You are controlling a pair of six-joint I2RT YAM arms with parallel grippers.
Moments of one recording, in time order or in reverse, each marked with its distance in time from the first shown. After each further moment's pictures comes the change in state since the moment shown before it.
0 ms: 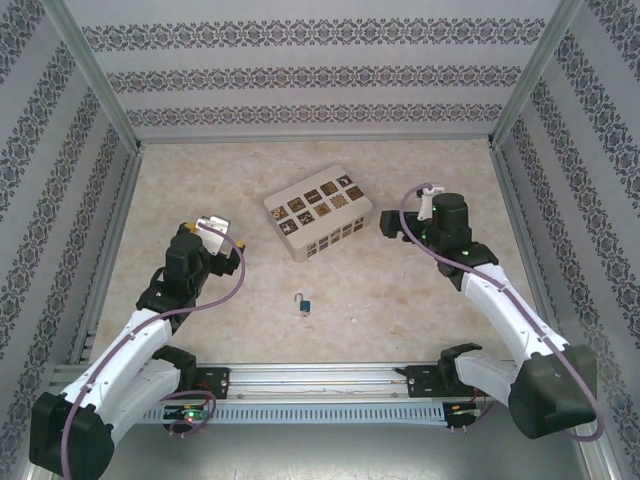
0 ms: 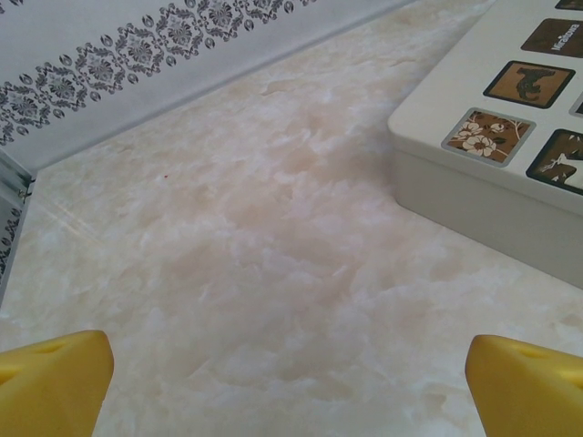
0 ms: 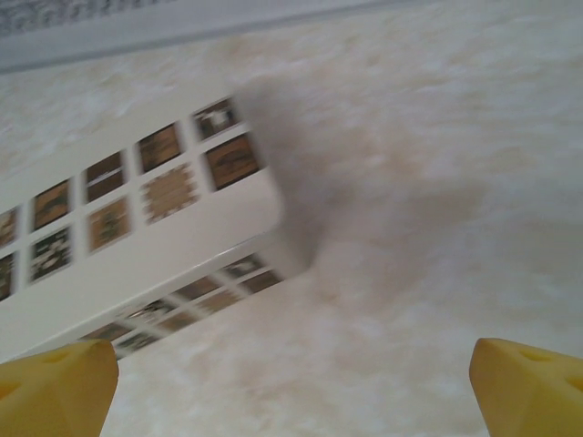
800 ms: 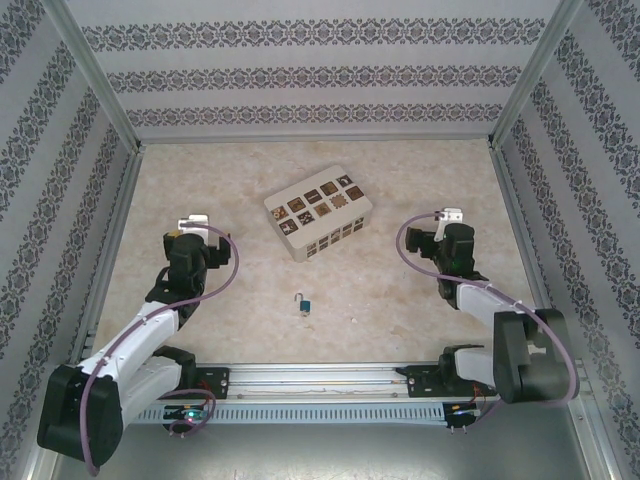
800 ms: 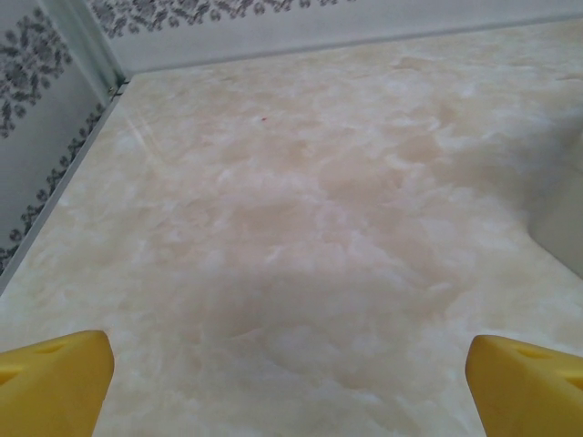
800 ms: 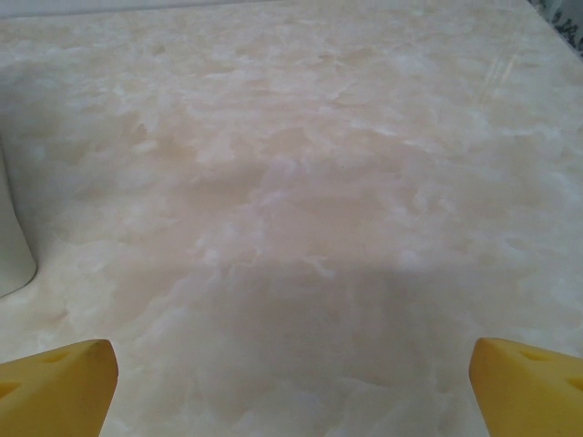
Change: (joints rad) left arm 0.070 0.130 -0.087 0.206 -0.199 -0.264; right arm -0.163 0.187 -0.360 0.633 0.140 -0.167
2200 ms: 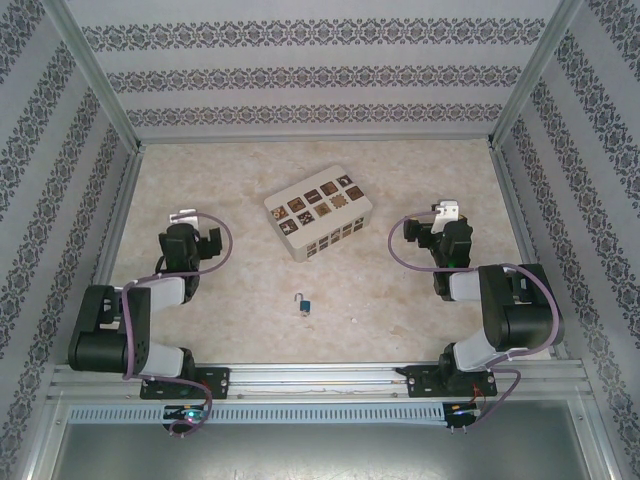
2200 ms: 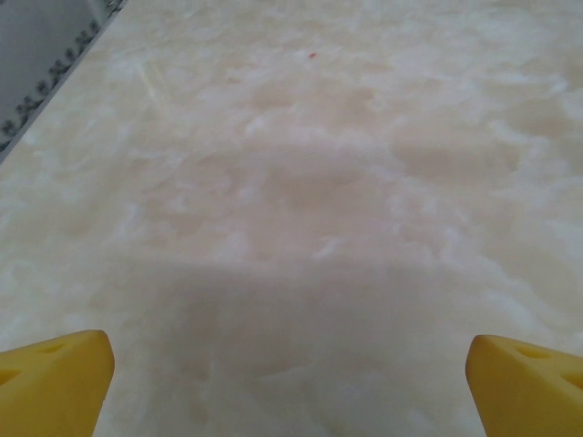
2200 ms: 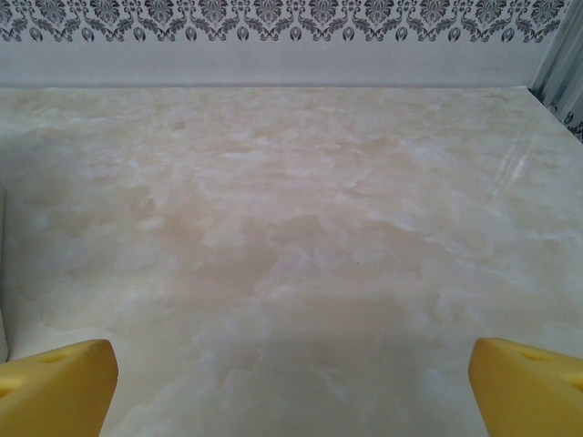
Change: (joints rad) left arm 0.220 0.463 0.028 0.391 0.185 -0.005; right arm -0.027 0.269 -0.002 0.436 -0.047 -0.074
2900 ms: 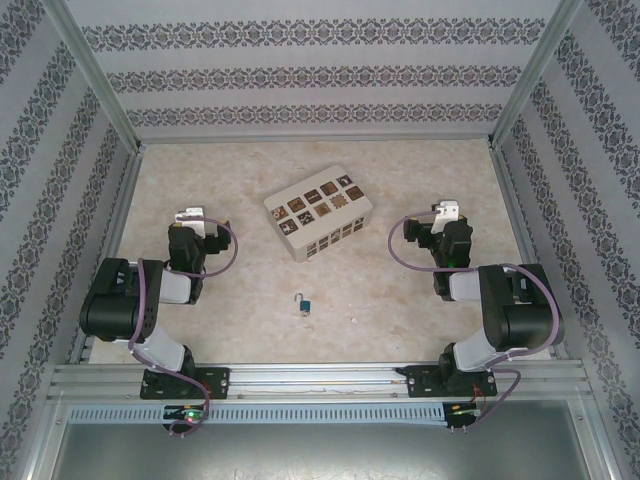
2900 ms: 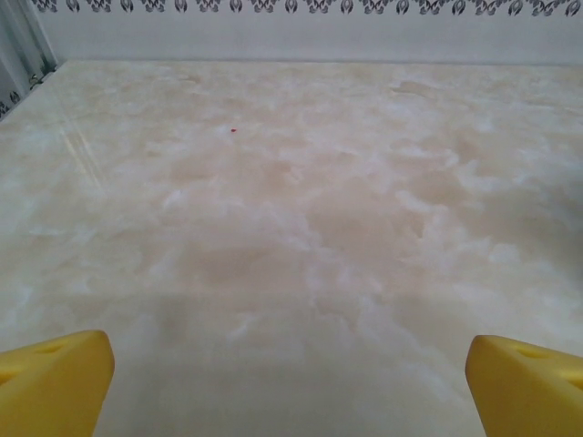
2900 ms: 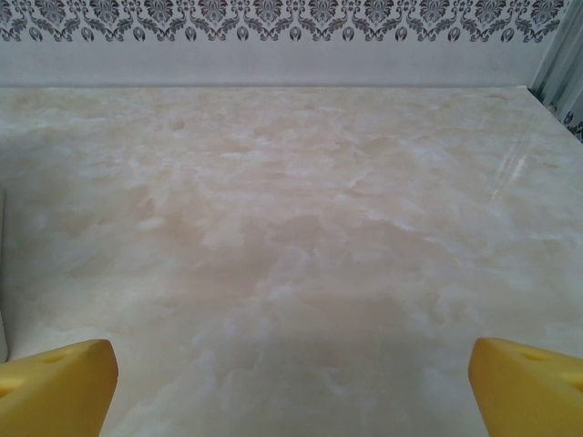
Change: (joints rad) left arm 0.001 0.193 -0.048 0.410 0.125 -0.005; right arm 0.000 0.000 0.000 0.000 0.001 0.000
